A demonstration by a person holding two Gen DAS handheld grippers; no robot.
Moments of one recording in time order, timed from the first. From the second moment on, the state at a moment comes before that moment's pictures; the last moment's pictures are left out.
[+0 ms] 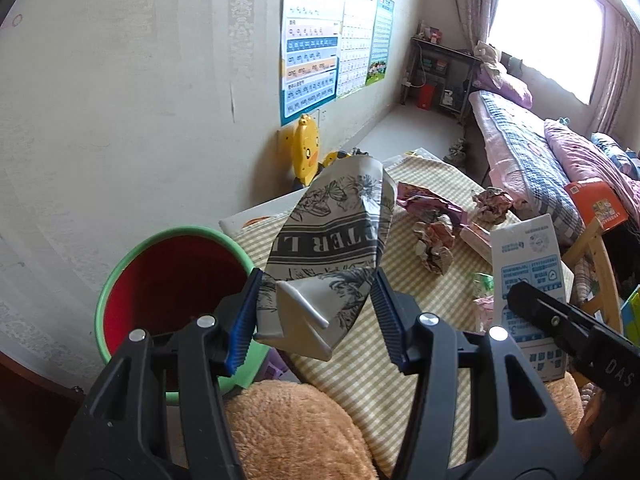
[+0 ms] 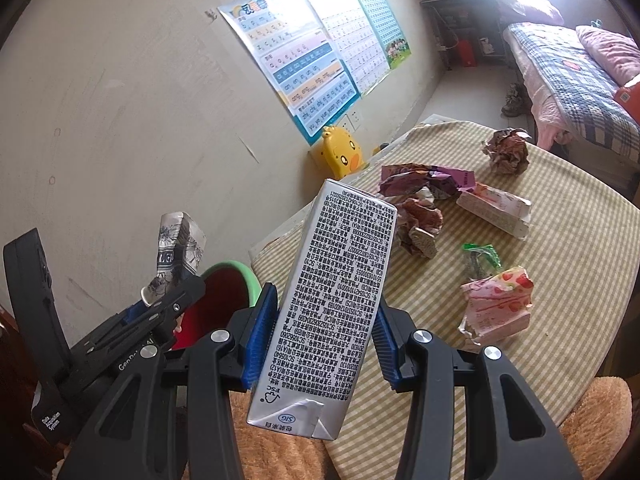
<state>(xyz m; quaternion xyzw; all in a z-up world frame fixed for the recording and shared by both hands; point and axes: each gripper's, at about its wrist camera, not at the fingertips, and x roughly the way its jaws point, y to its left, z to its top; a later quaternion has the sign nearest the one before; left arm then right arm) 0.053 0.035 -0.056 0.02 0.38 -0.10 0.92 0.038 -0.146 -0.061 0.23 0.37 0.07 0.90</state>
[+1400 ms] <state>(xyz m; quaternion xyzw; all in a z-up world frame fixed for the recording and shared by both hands) 0.075 0.118 -0.080 0.00 0.40 0.01 0.92 0.075 -0.067 -0.082 0.17 0.42 0.14 0.88</state>
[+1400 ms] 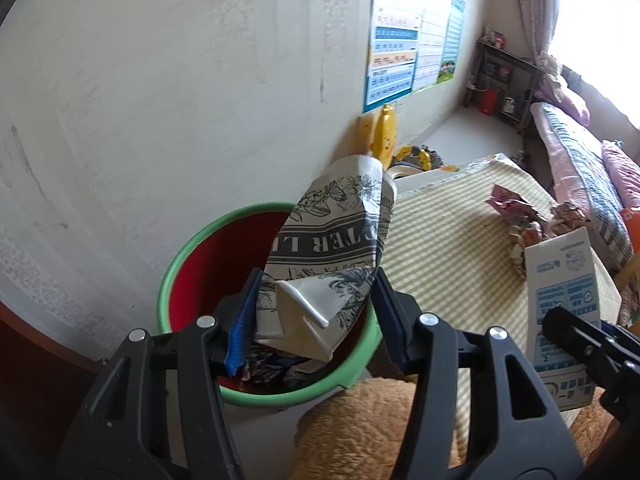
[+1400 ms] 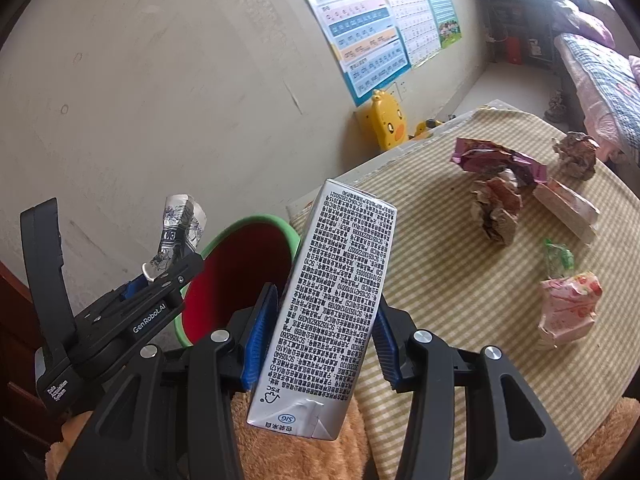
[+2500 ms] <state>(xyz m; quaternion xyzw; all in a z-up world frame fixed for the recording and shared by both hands) 0.105 0.198 -0.135 -0.05 0.46 0.08 0.88 0.154 0.034 -0.099 0.10 0.43 0.22 0.87</state>
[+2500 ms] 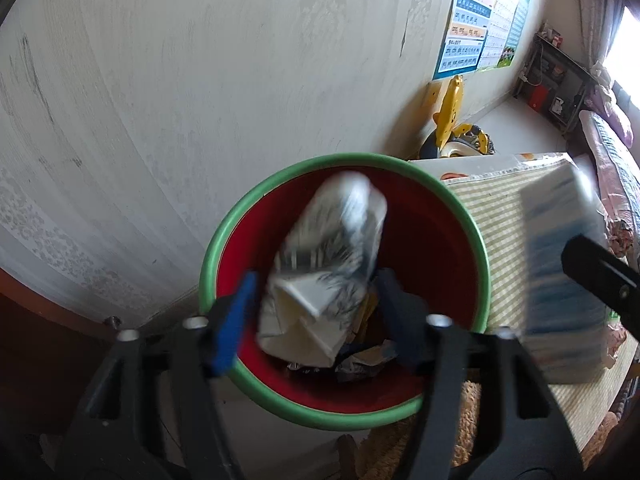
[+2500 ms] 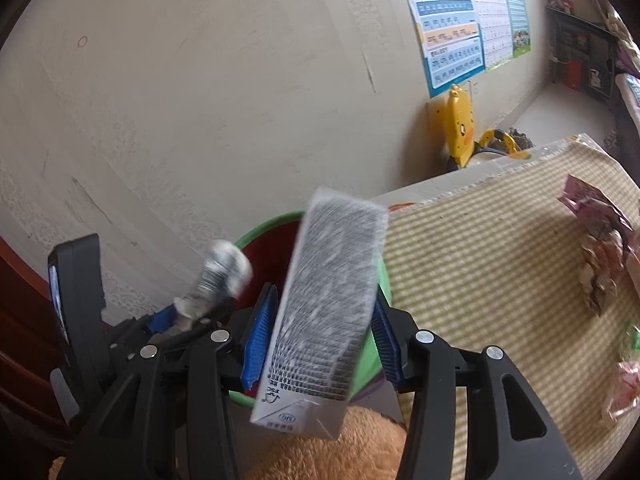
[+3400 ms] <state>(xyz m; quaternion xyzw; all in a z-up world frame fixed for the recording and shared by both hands) 0.089 0.135 -0.105 -0.02 0.44 0.01 0.90 0.092 -0.151 -0.129 0.19 0.44 -0.02 0.88</state>
